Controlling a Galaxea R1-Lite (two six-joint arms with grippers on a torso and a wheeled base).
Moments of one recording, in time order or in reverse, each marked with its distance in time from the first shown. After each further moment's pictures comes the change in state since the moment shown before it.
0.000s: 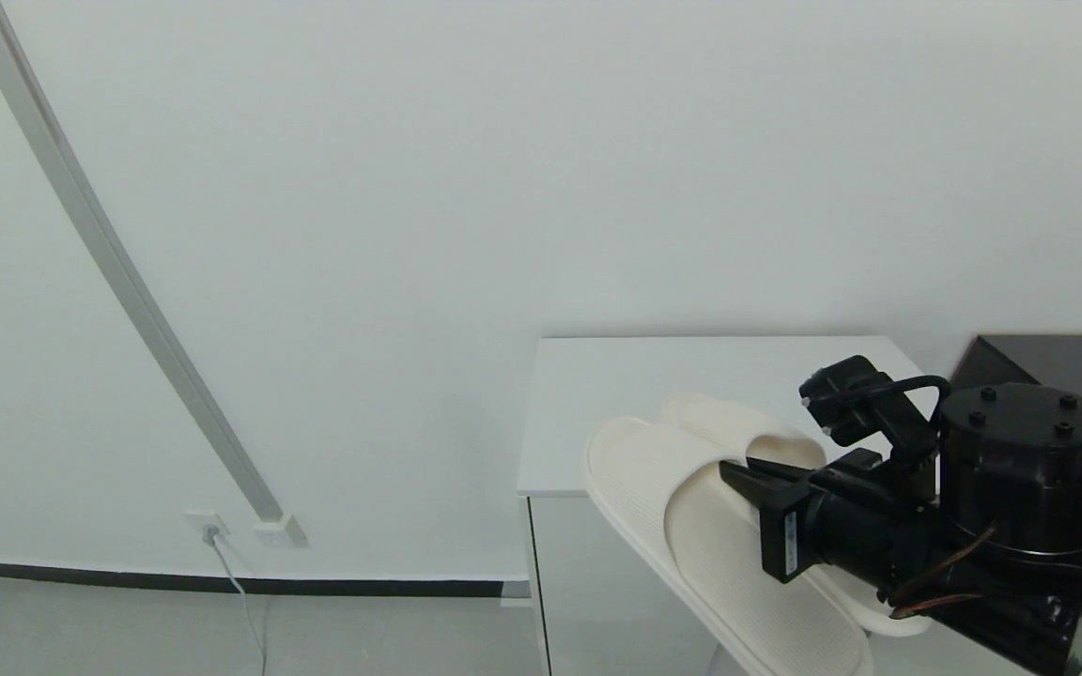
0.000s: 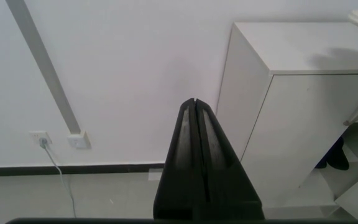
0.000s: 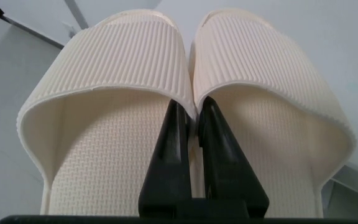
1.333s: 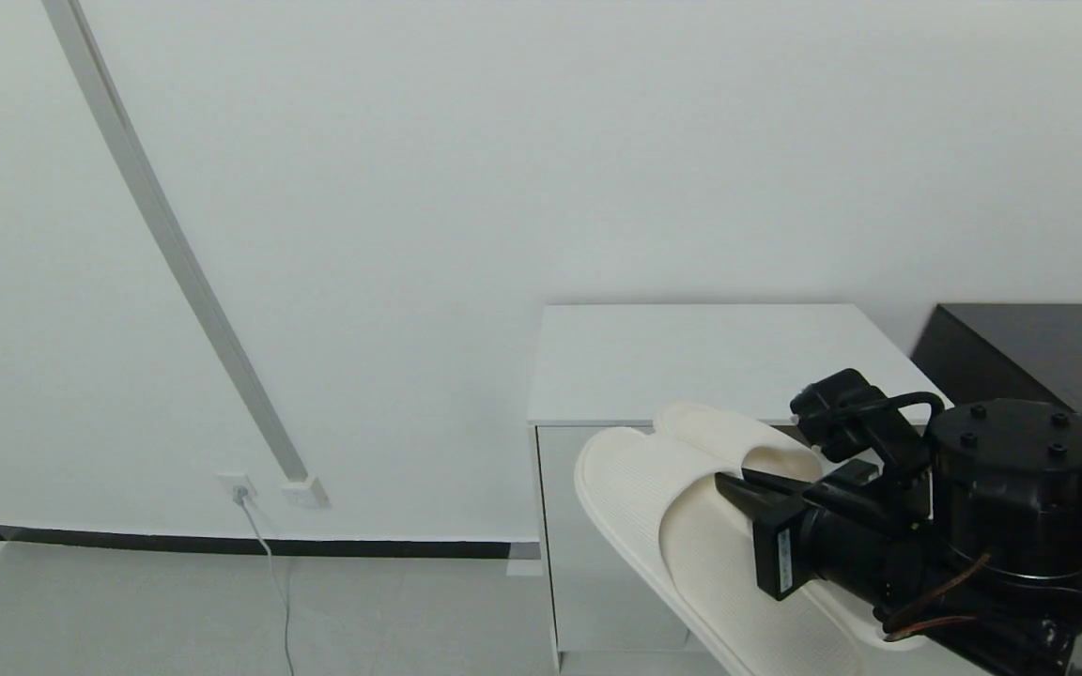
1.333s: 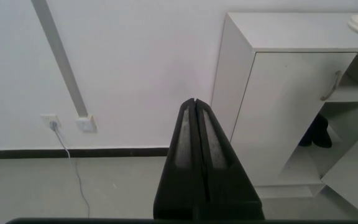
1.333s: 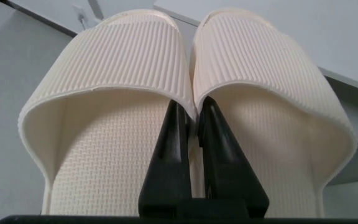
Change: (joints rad) left arm 0.000 0.000 0.000 0.000 0.000 -0.001; right arm 0.033 0.004 0.014 -0.002 -0.041 -0.003
